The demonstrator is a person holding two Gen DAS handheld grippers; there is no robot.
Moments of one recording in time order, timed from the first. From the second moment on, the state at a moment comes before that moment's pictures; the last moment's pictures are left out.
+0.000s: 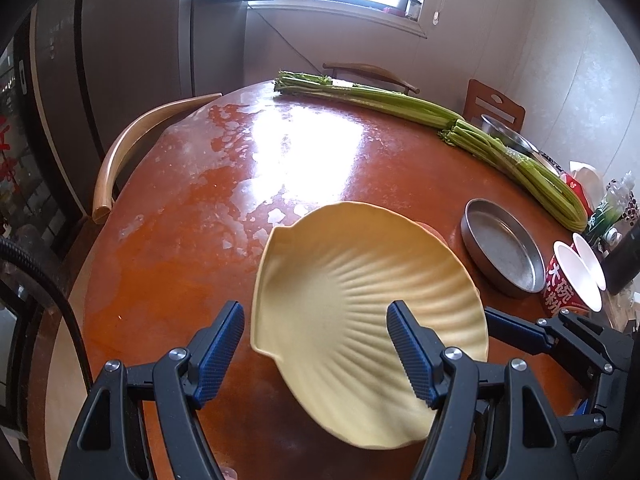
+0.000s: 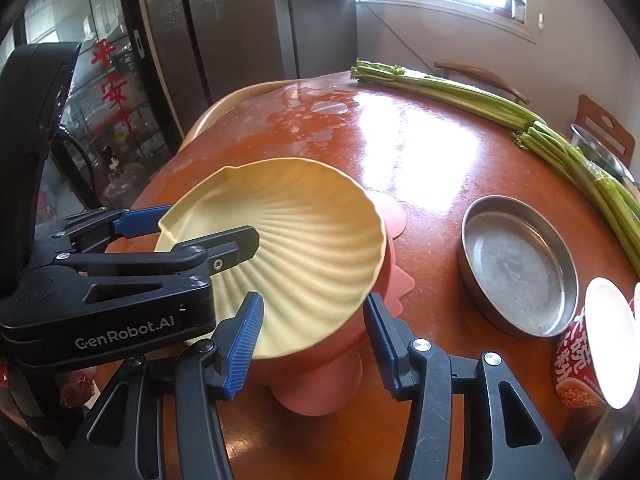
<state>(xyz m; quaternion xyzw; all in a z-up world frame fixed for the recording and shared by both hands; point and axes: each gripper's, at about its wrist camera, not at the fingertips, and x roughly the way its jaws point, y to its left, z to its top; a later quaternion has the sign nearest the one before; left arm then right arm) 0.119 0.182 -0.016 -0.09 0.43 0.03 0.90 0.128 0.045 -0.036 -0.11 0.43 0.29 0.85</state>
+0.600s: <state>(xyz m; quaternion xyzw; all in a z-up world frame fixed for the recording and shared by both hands) 0.112 0.157 0.005 -0.07 0.42 0.02 0.91 0.126 0.004 -0.021 -0.07 0.42 0.26 0.86</state>
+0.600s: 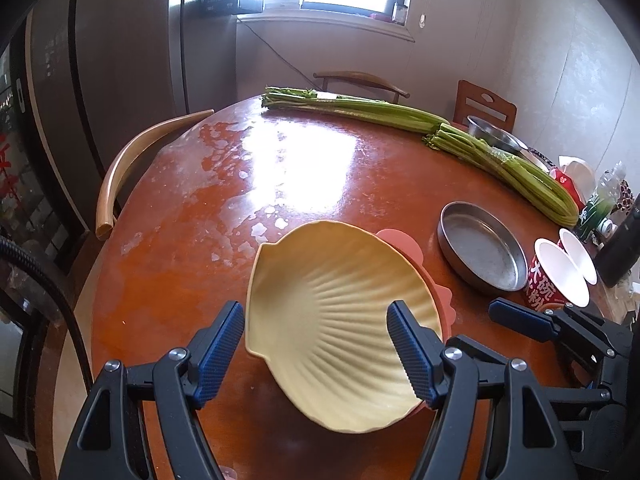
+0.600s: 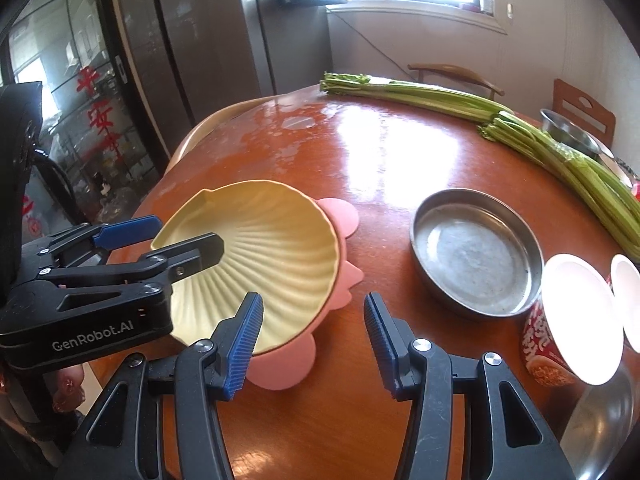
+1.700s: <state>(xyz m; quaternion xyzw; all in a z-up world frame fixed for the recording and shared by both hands) 0.180 0.055 0.031 0.00 0.44 -0.06 0.90 0.166 -0.087 -0.051 0.05 0.49 0.15 0.86</state>
